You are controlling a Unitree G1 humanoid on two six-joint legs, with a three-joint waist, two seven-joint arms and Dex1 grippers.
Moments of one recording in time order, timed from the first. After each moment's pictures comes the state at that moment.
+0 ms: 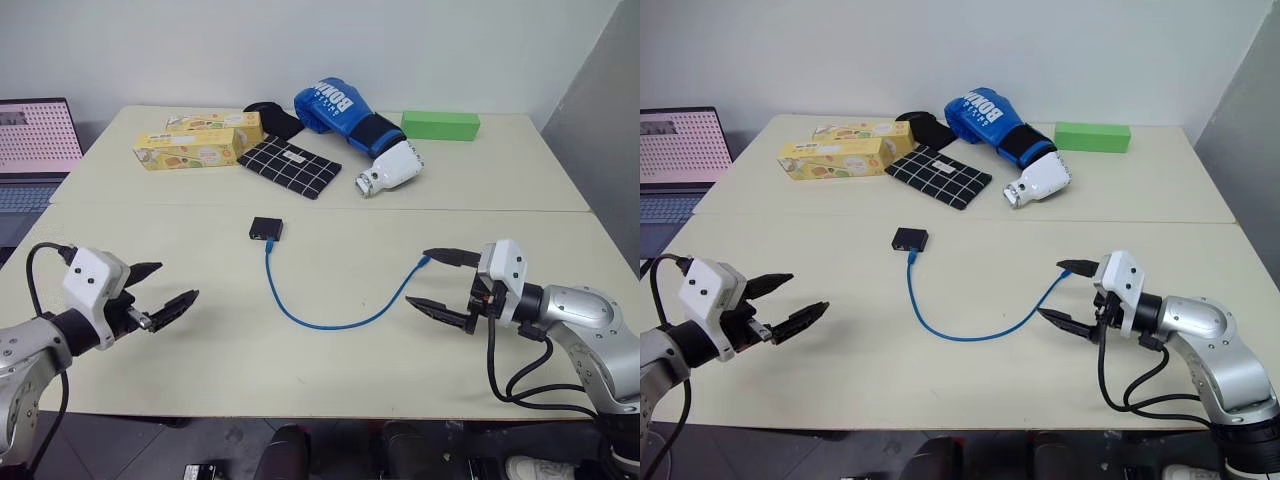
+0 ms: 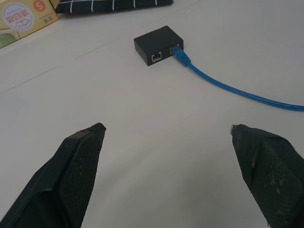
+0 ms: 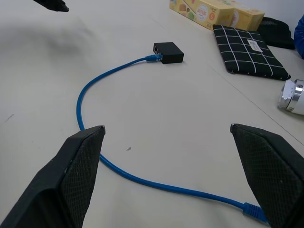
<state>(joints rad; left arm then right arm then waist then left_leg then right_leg) 0.13 0.85 0.49 -0.24 -0.49 0.44 -0.84 -0.17 -0.71 -0.03 -0.37 0.42 0.32 0.93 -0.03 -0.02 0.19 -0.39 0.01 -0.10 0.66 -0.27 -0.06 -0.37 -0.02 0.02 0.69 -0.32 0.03</state>
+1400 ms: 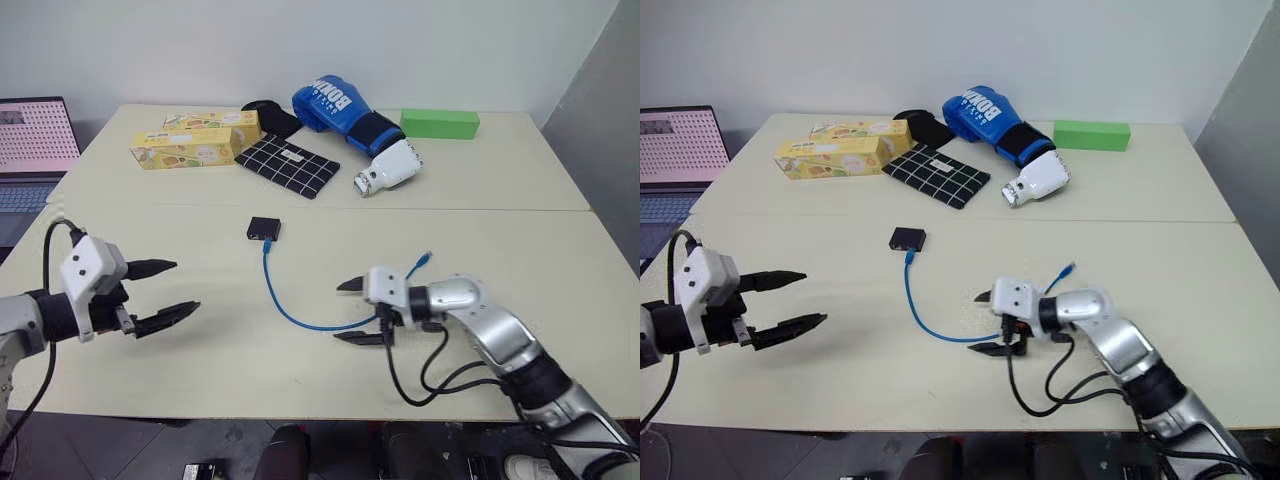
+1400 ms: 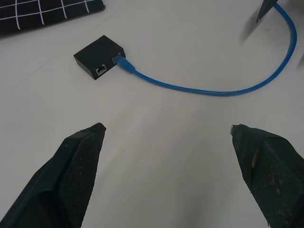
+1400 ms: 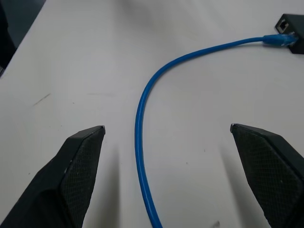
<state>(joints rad) 0.05 1.01 0.46 -0.14 -0.49 0.38 -1.14 -0.53 -0.43 0.48 -0.02 0.11 0.29 1.00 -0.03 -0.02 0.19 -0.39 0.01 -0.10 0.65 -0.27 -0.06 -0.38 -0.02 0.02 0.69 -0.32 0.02</state>
